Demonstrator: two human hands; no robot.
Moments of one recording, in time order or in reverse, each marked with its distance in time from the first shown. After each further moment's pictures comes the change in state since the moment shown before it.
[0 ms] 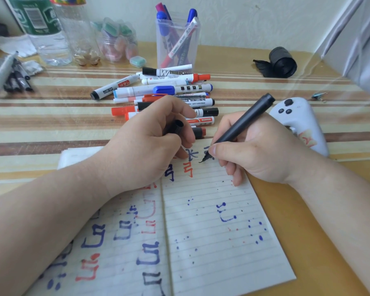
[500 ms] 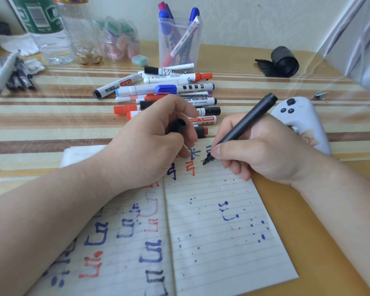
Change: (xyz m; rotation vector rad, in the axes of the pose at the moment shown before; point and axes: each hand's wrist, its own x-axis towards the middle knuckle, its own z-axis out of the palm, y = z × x) left_hand -0.001 0.002 0.000 0.016 -0.004 0.000; right_hand -0.001 -0.003 0.000 0.095 -0.070 -0.003
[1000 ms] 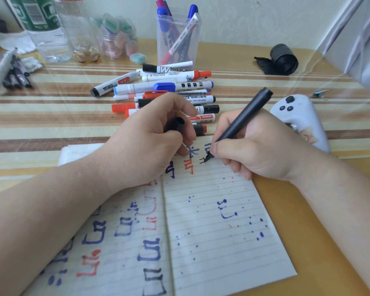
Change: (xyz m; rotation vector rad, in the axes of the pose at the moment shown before) left_hand 0.000 0.000 0.000 0.005 -0.003 -0.003; right_hand 0.001 -0.004 0.002 -0.112 0.039 0.015
